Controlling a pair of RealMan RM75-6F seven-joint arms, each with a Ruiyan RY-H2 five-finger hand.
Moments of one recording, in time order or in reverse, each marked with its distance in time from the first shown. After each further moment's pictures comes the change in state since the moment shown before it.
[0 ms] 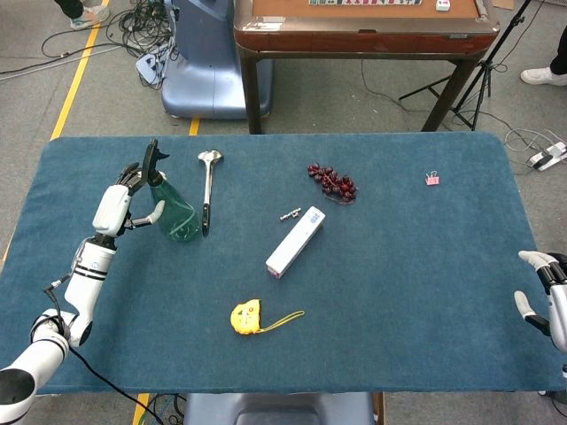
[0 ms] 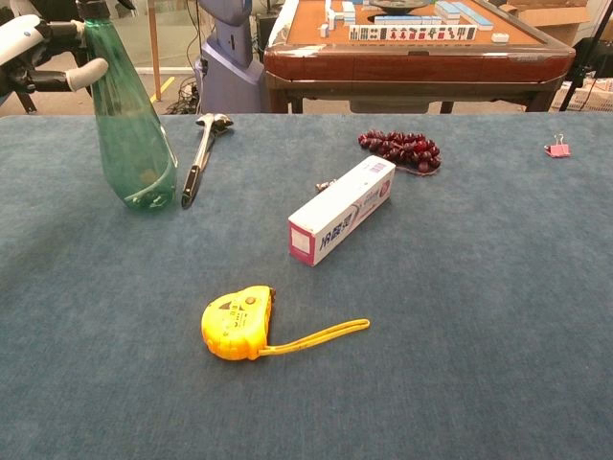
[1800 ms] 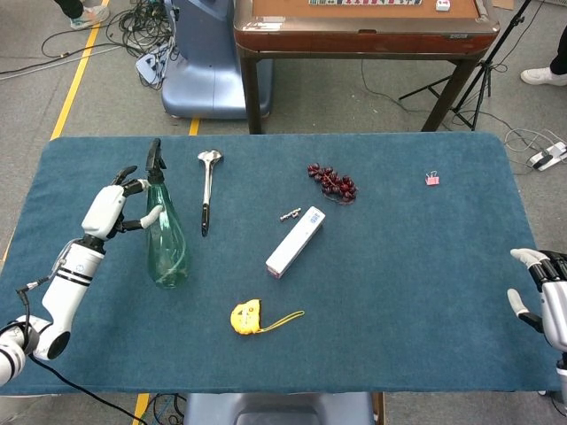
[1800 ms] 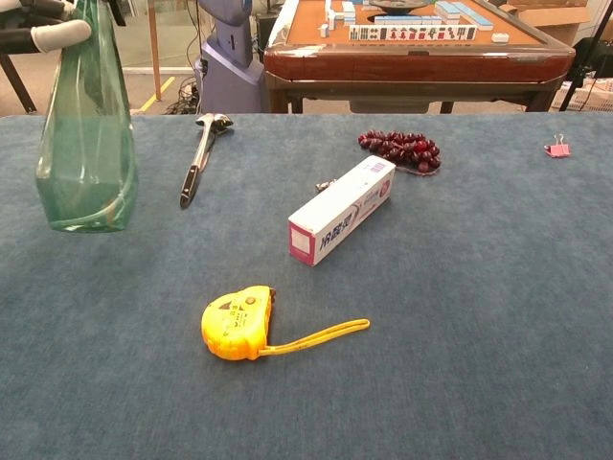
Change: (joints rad) left arm 0.053 0.348 -0.041 -0.605 -0.015 -0.102 0.234; right arm 0.018 -0.011 -0.002 0.014 -0.012 -0.012 0.009
